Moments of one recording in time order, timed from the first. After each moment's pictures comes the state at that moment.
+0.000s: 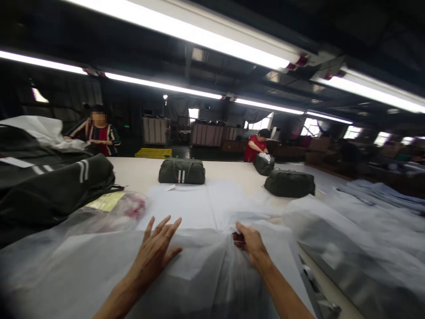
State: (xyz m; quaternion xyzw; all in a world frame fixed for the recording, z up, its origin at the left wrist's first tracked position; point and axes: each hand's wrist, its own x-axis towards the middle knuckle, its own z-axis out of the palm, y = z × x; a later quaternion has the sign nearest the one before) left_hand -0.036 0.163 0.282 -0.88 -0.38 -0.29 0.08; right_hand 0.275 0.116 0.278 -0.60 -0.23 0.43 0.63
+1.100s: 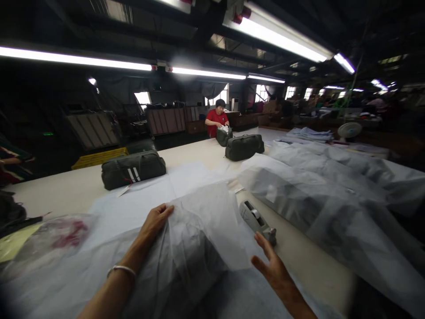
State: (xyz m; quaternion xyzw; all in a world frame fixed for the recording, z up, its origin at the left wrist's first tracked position) left_hand 0.156 0.225 0.248 -0.75 -0.37 -0.29 -0.47; right_hand 0.410 -0.092 0.141 -0.70 -0.27 0.23 0.62
